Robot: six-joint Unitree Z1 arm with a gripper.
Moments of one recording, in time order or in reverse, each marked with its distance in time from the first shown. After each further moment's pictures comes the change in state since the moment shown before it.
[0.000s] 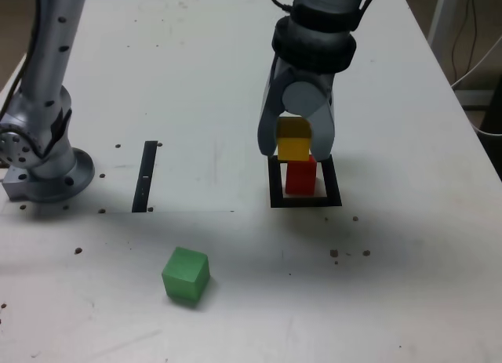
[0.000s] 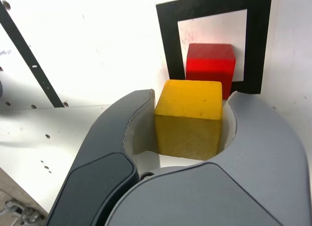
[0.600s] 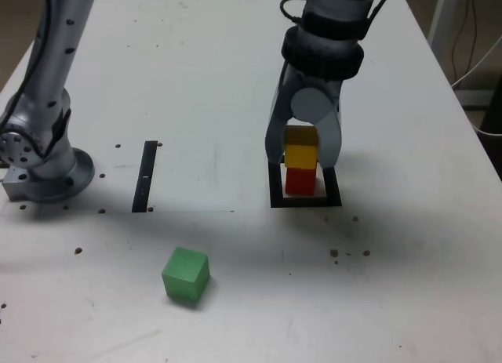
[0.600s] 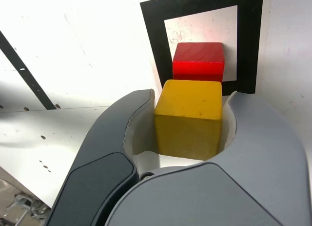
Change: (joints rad) arm 0.021 0.037 -0.013 -0.021 -0.040 0.046
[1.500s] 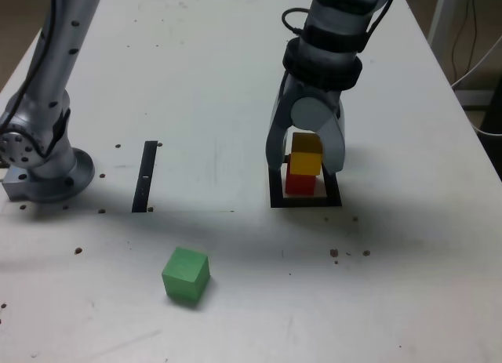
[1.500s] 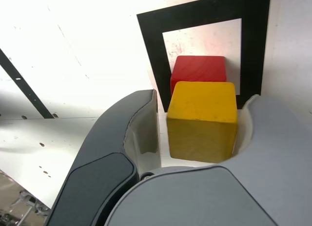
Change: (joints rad) arm 0.021 0.024 0.039 -0.039 -0.004 0.028
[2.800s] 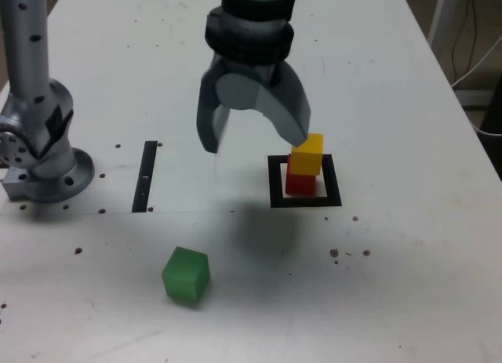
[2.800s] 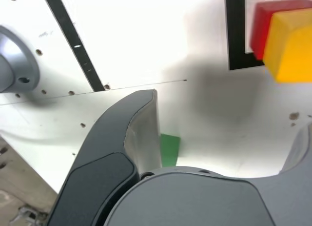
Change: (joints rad) arm -0.128 -0.286 0.225 0.008 0.030 -0.114
